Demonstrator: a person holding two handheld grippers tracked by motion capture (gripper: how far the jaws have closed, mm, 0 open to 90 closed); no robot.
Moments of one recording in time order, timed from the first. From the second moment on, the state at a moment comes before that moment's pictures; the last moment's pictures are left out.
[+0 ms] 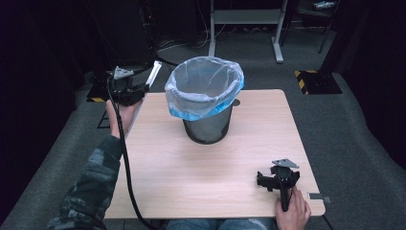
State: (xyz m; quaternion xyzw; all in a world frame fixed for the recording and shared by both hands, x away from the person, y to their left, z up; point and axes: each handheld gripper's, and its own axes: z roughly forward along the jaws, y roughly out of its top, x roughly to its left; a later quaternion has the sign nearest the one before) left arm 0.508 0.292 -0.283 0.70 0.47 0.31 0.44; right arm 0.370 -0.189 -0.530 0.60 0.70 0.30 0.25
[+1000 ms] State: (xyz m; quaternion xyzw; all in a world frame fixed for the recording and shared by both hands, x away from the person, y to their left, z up) left arm 0.538 0.204 -0.204 0.72 0.39 0.31 0.48; right arm 0.370 -0.189 -0.530 0.60 0.70 0.30 0.25
